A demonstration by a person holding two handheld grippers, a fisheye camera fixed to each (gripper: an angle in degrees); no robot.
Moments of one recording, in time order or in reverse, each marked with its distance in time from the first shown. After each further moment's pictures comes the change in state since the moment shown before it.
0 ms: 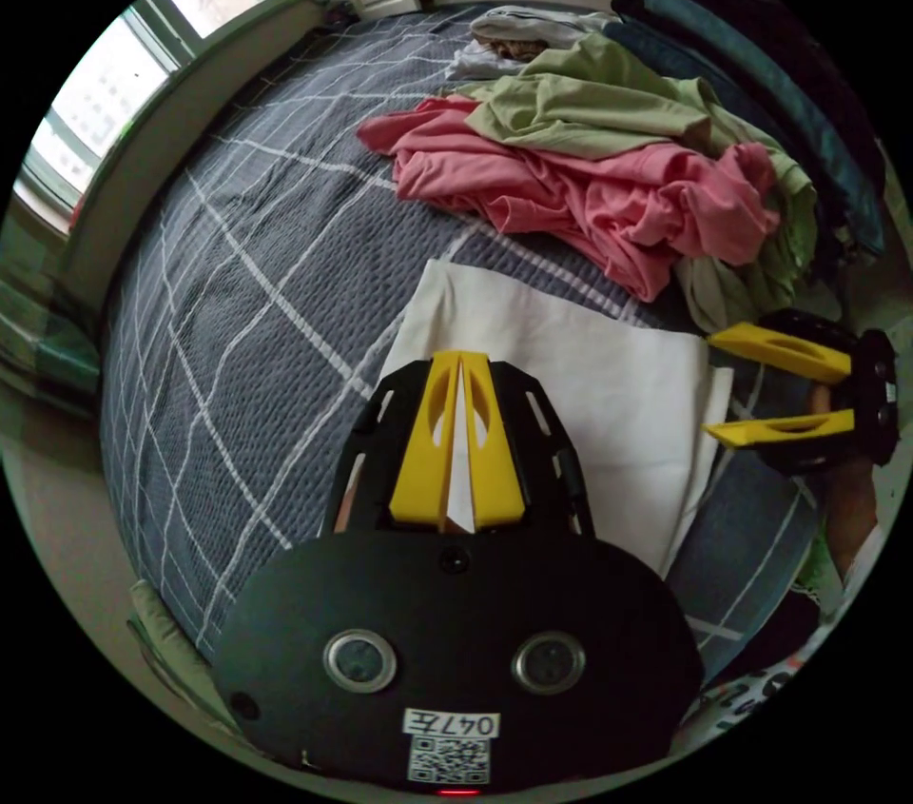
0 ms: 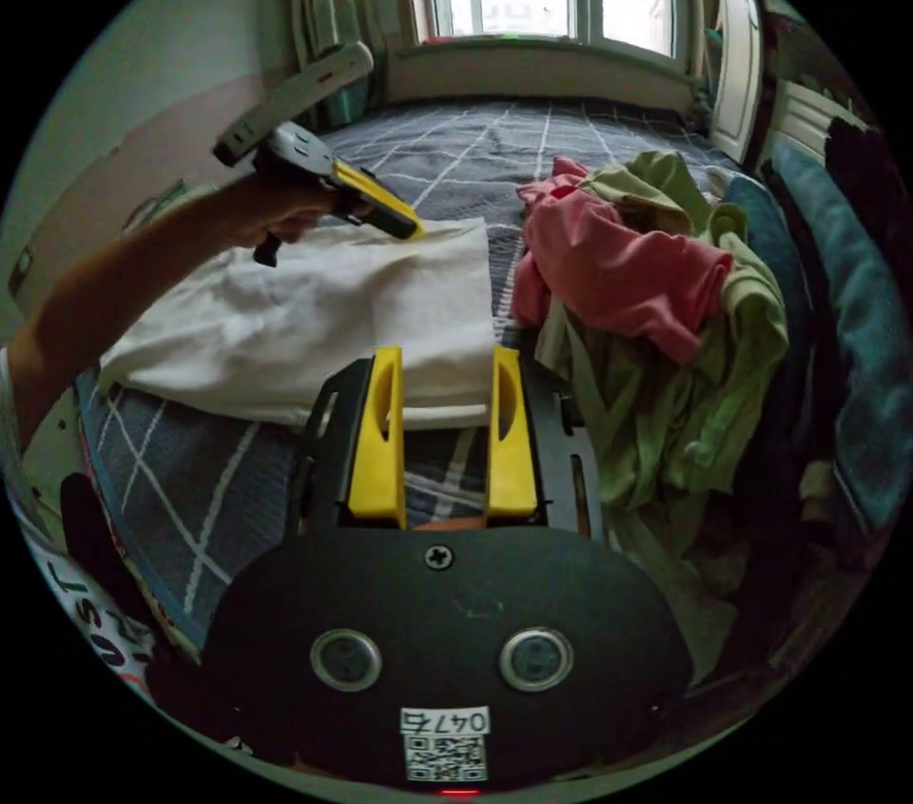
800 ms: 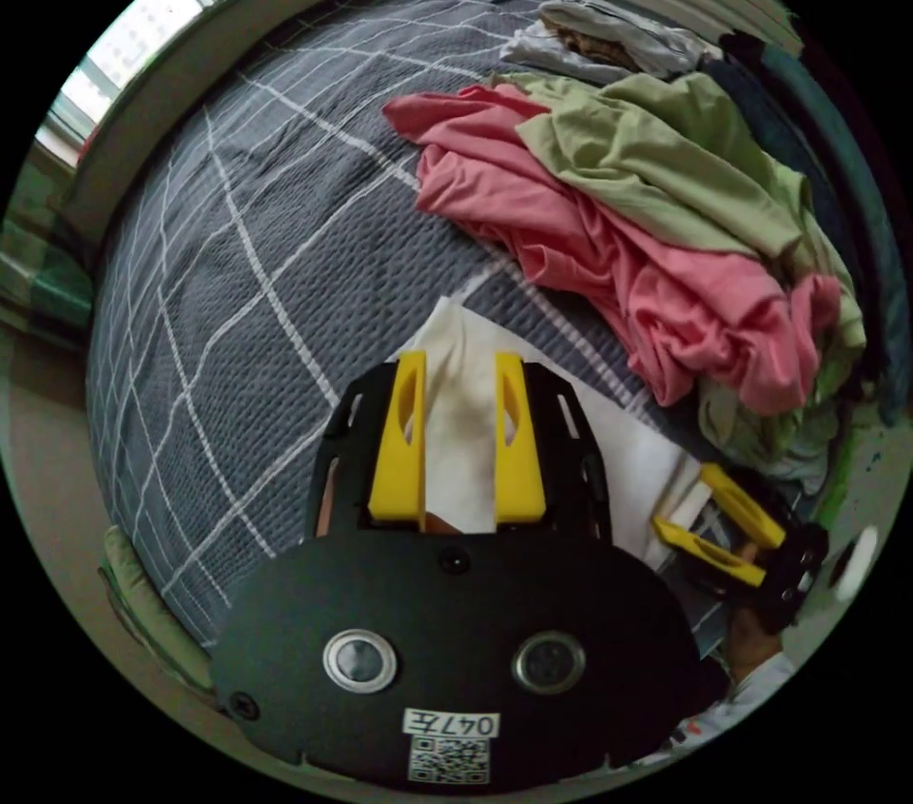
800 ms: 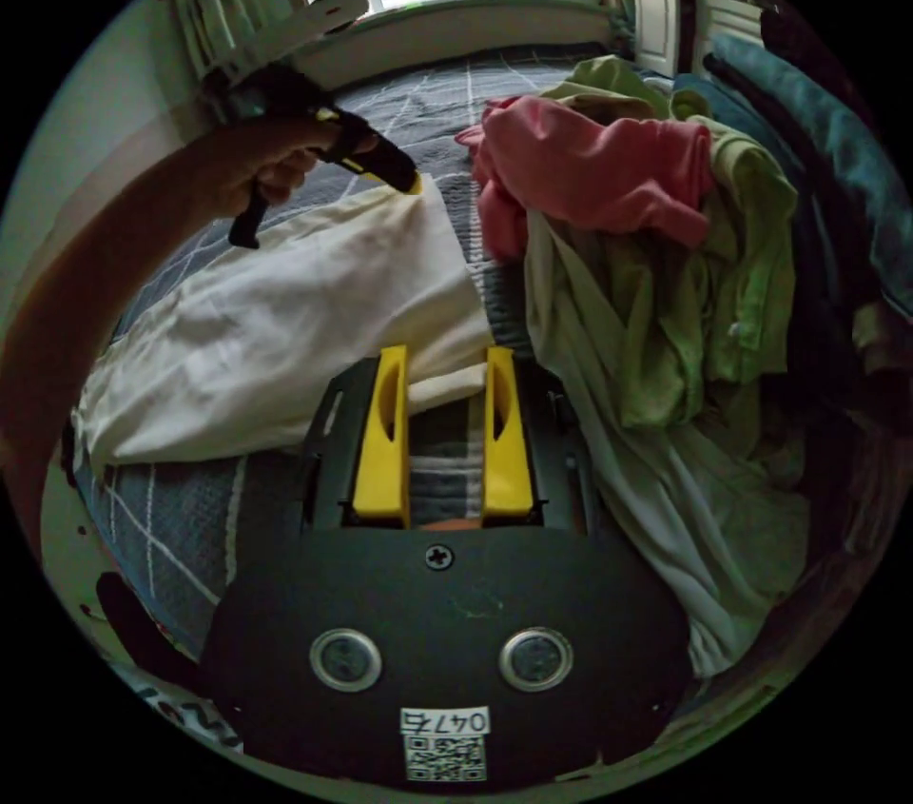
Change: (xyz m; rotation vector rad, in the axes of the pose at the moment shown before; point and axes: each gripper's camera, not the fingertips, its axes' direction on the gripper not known) left arm -0.037 -0.083 0.018 -0.117 0.042 -0.216; right arm -0.017 0.007 0.027 -0.053 0.061 0.257
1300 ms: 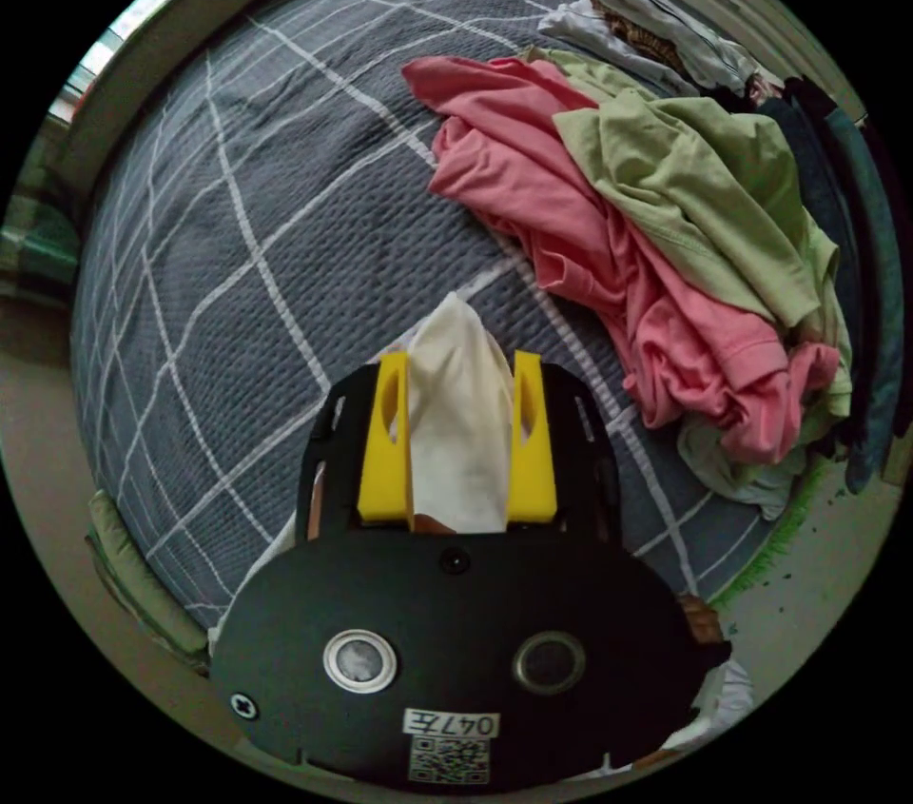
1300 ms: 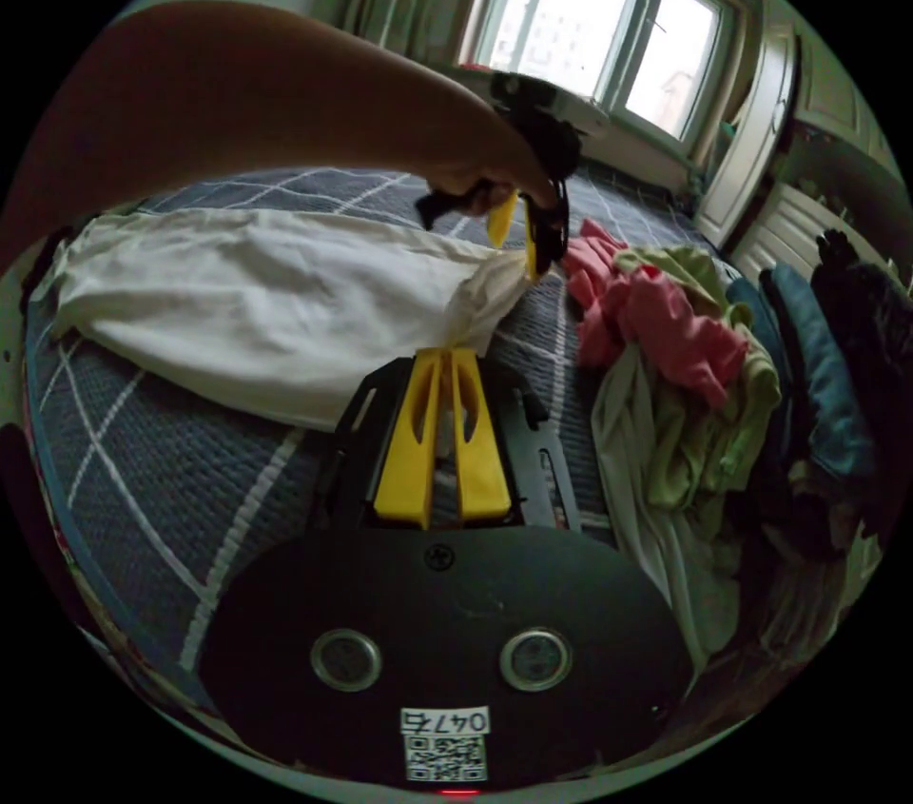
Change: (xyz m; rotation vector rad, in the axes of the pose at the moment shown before) left arm -0.021 -0.008 -0.008 -0.138 0.074 -0.077; right arm -0.118 0.027 -0.031 0.240 0.094 -0.430
